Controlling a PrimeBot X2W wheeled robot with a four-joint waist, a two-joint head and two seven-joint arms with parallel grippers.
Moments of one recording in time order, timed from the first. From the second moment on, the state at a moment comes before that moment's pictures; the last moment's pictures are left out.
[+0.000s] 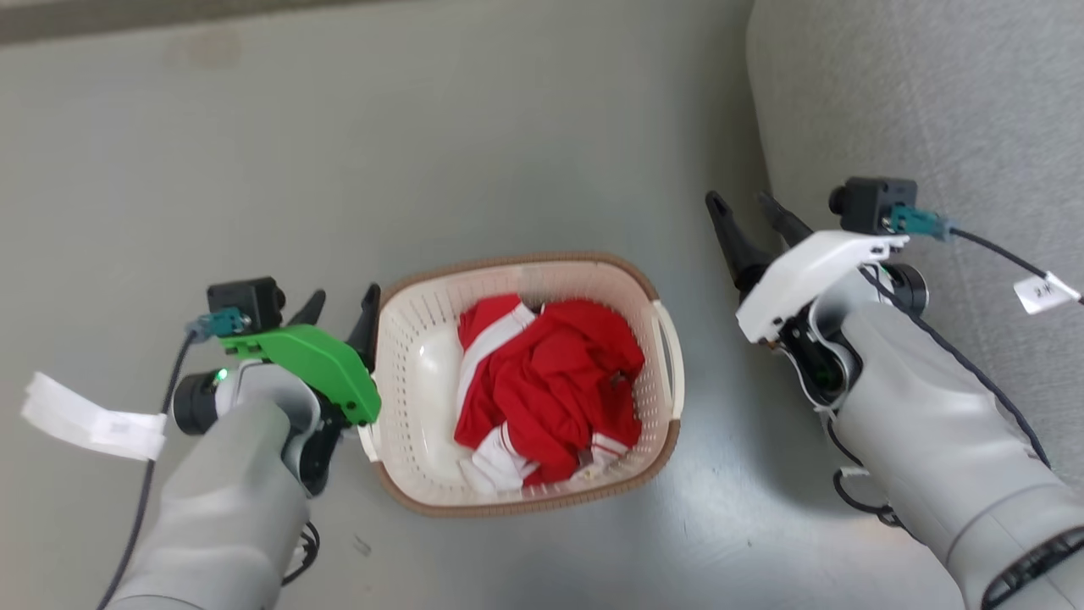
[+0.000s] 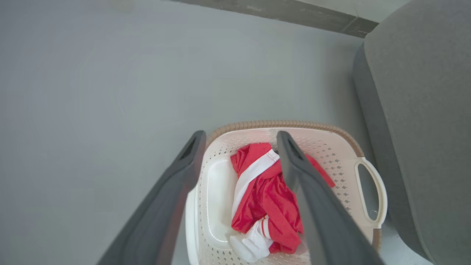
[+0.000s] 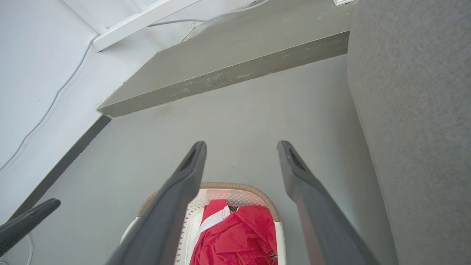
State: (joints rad) left arm -0.72 0.06 -0.70 1.08 -0.90 -0.13 -0.25; right arm -0.76 -0.12 0.69 0.97 0.86 0.12 -0.25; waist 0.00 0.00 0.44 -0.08
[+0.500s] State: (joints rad) left arm -0.61 0.12 -0.54 0.84 -0.85 -0.13 -0.25; right arm -0.58 -0.19 0.56 0.76 0.72 0.12 -0.25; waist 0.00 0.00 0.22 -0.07
